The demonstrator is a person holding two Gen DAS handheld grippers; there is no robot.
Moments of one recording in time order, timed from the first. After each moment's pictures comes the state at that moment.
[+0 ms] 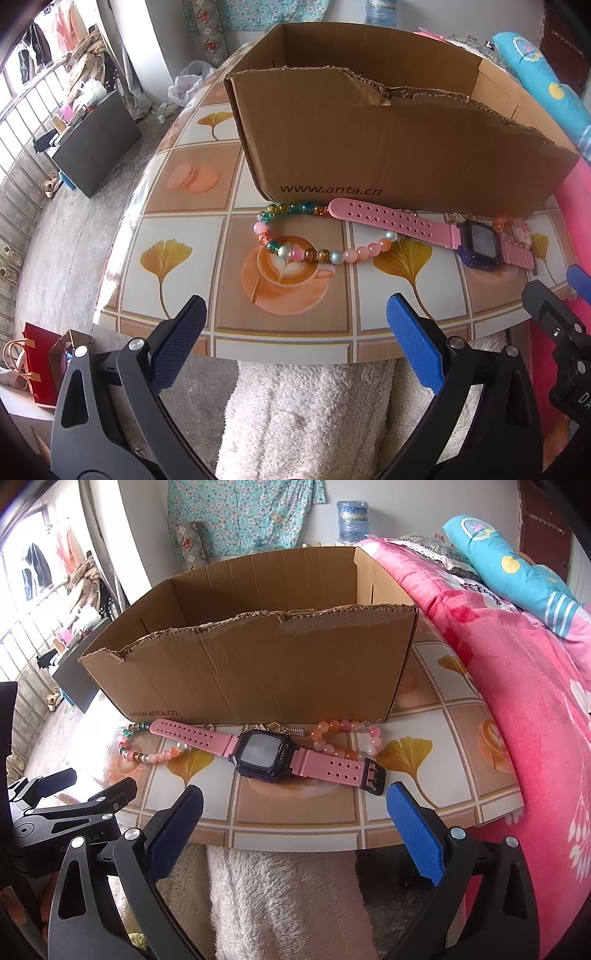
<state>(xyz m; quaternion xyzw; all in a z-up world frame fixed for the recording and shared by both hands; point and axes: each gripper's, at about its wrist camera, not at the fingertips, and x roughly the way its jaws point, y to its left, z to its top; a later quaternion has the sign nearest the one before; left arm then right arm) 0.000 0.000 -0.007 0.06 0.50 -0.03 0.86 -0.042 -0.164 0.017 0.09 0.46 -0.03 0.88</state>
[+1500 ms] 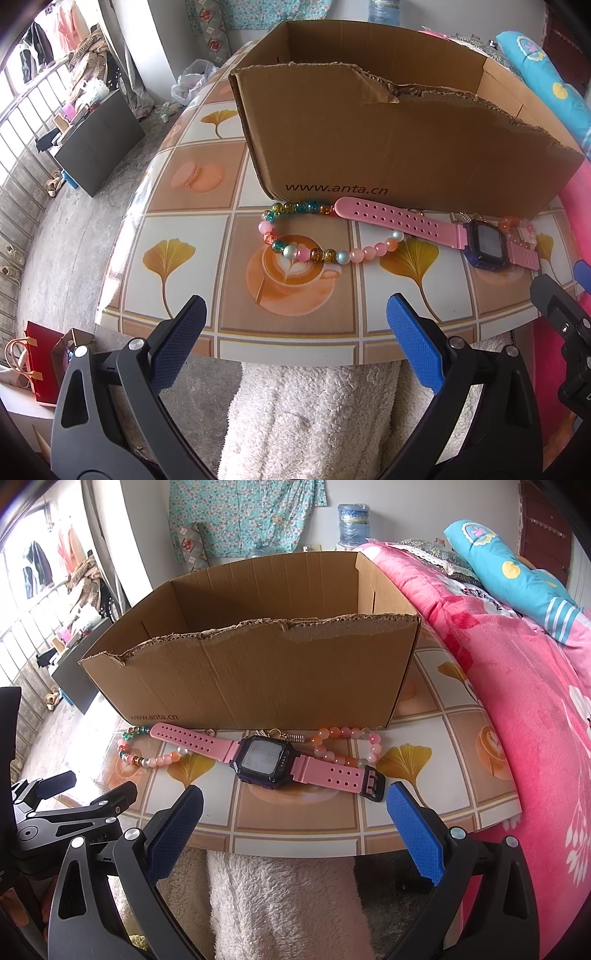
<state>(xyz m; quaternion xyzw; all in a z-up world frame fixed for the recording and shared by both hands) 0.003 0.008 -0.011 0.06 0.51 -0.02 0.86 -0.040 -0.164 0.021 0.09 0.45 -0.03 0.89</state>
